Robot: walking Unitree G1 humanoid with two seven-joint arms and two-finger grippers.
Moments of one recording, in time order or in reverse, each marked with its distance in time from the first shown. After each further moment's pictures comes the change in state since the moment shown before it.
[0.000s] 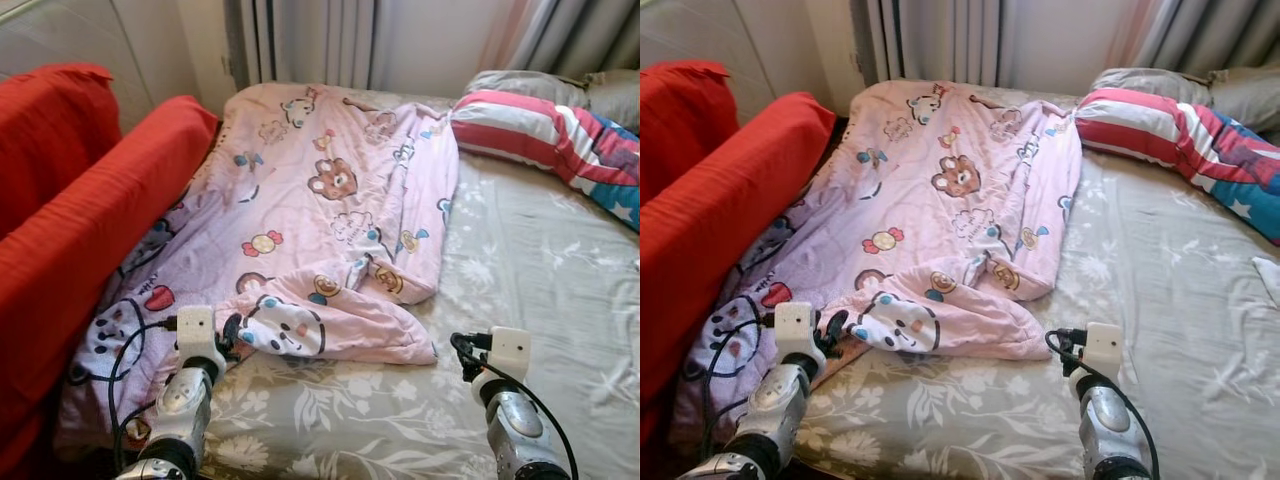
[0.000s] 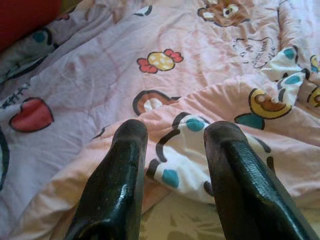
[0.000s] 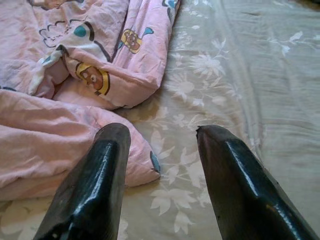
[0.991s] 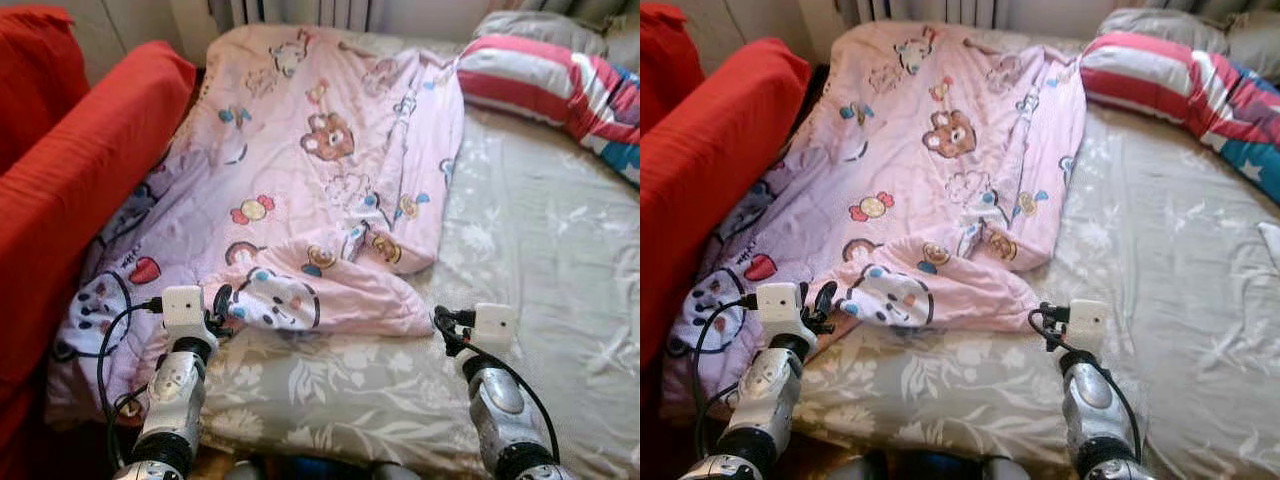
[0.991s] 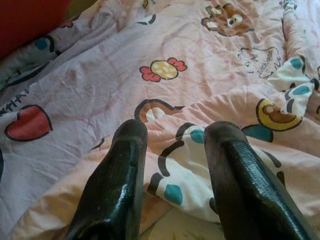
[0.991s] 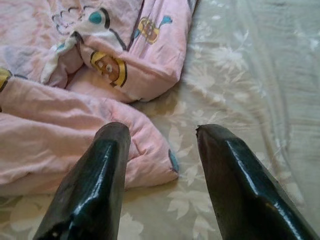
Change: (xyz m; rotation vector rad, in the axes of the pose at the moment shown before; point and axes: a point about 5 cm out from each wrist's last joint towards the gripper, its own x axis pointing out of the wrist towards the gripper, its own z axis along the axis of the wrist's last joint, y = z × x) left arm 0.002 0.006 0.031 -0.006 -0.172 0.020; right arm 0.011 0.028 0.024 -0.003 -0.093 0.066
